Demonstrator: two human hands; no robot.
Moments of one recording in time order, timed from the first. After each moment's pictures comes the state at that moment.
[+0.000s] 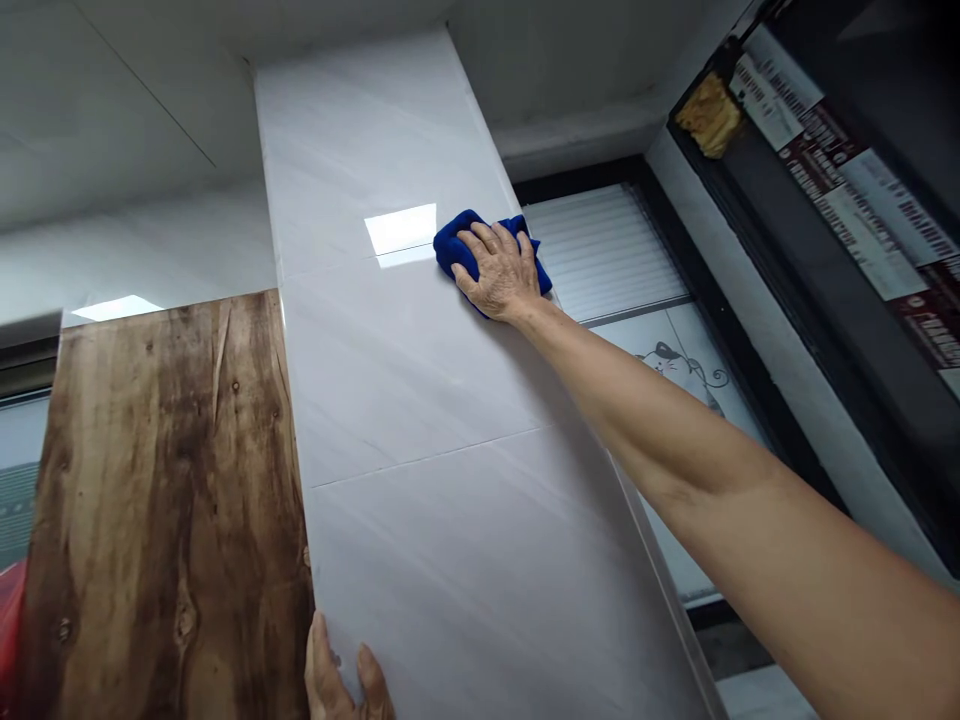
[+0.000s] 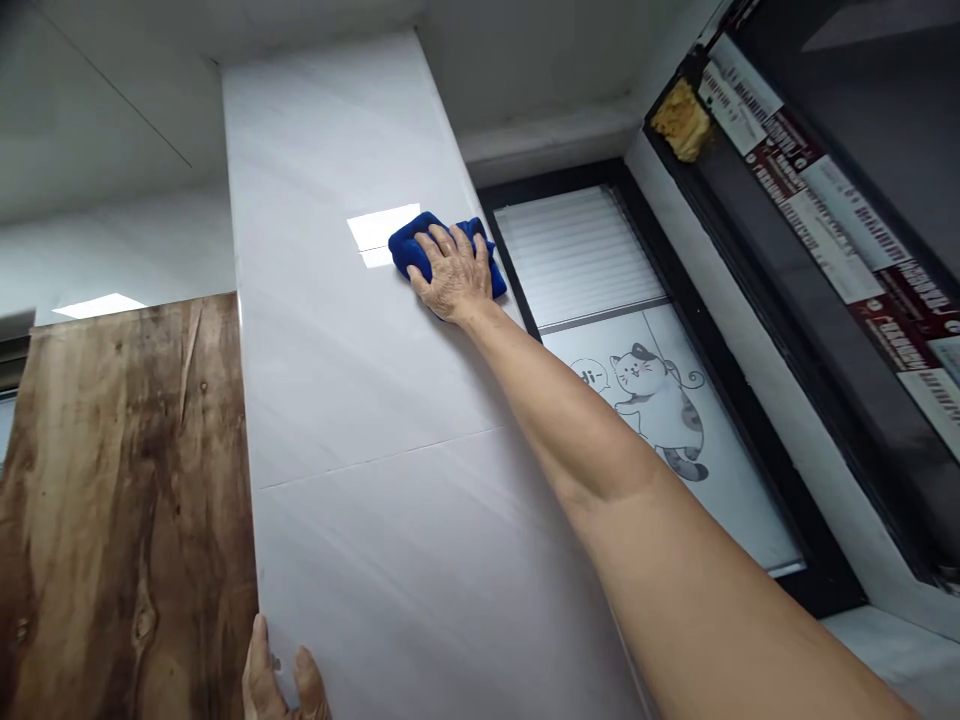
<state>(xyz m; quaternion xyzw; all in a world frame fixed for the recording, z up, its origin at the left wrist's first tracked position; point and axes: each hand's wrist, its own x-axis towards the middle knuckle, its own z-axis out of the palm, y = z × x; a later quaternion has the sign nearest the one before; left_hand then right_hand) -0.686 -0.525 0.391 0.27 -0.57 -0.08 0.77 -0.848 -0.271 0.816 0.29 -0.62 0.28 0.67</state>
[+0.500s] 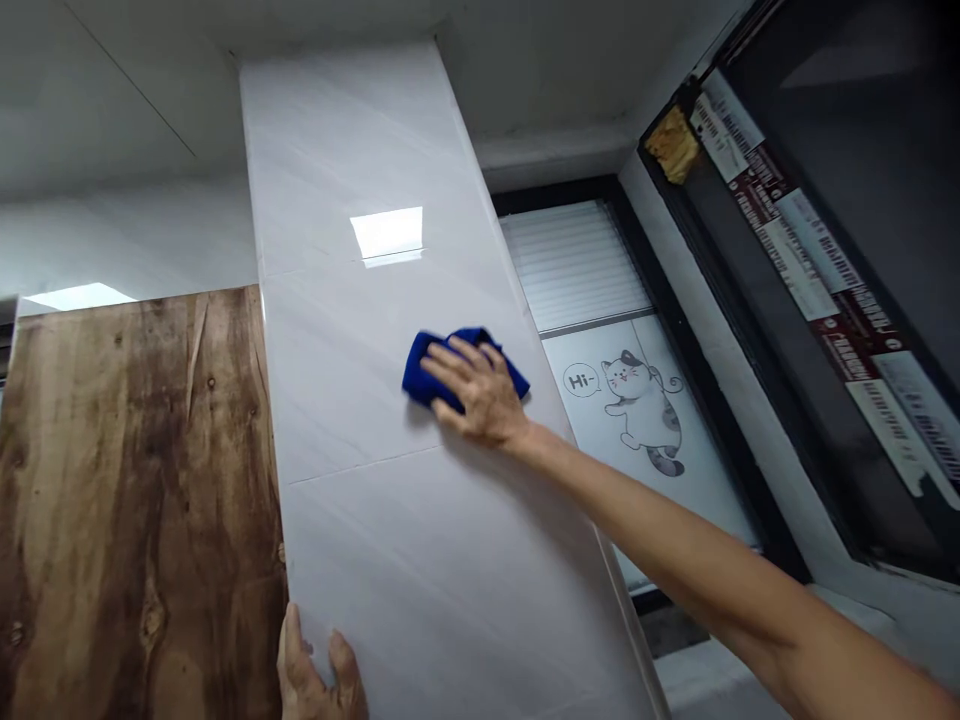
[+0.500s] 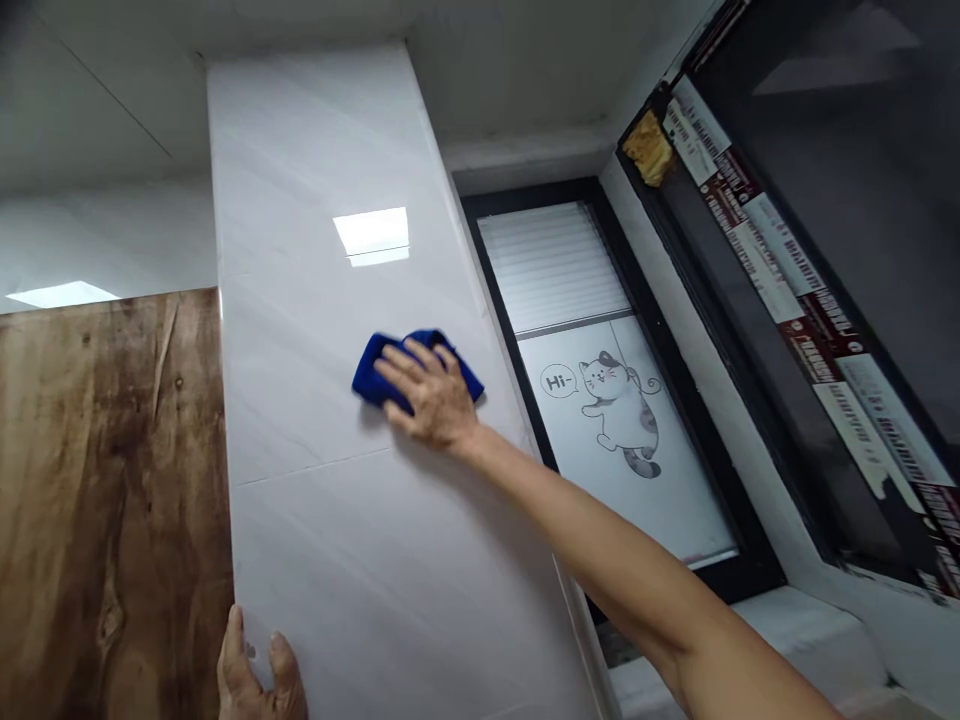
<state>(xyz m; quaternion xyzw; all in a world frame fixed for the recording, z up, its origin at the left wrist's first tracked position) -0.680 -0.521 0.398 0.28 -0.61 -0.09 0.73 -0.830 -0.286 0.660 0.44 -0.56 0.20 0.67</state>
